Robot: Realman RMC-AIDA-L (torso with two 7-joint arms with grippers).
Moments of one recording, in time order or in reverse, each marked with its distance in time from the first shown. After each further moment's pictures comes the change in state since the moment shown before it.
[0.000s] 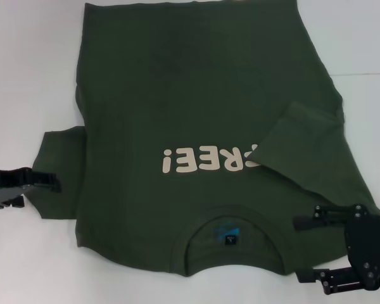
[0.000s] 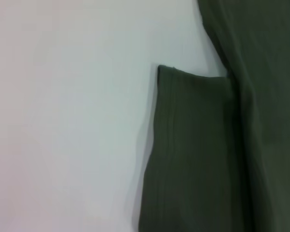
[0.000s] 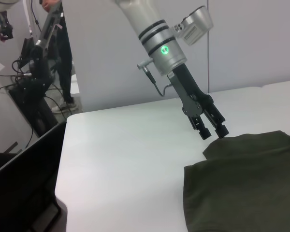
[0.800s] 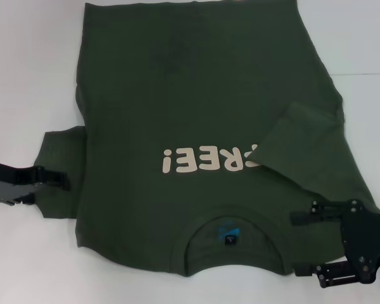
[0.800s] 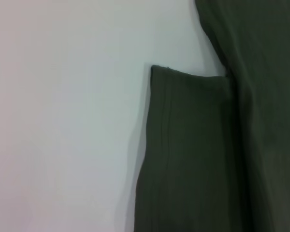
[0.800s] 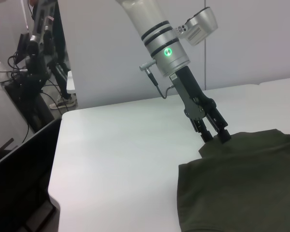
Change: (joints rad) left arm -0.046 0.004 0.011 -0.086 0.025 -0.066 -0.002; right arm 0.014 -0.001 -0.008 0.004 -0.003 0.025 0.005
